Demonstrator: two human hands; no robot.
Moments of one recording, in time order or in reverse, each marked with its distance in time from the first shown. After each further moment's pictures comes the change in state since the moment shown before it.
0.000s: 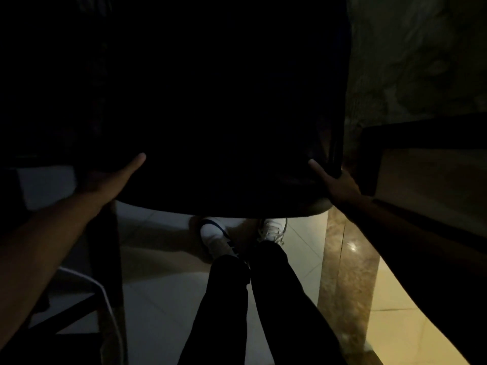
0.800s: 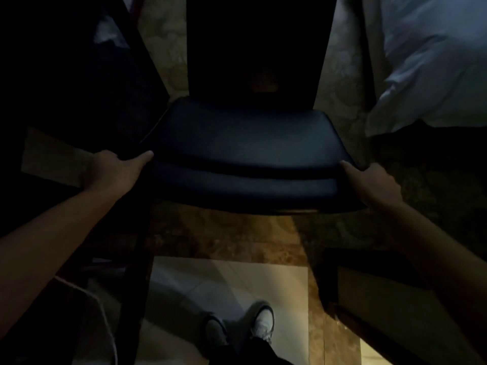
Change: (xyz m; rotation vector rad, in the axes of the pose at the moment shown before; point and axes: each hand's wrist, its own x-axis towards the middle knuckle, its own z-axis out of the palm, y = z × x) left_hand -0.186 0.307 -0.251 -0.062 0.528 0.286; right_hand -0.199 -0.342 -0.269 -0.258 0.411 -0.275
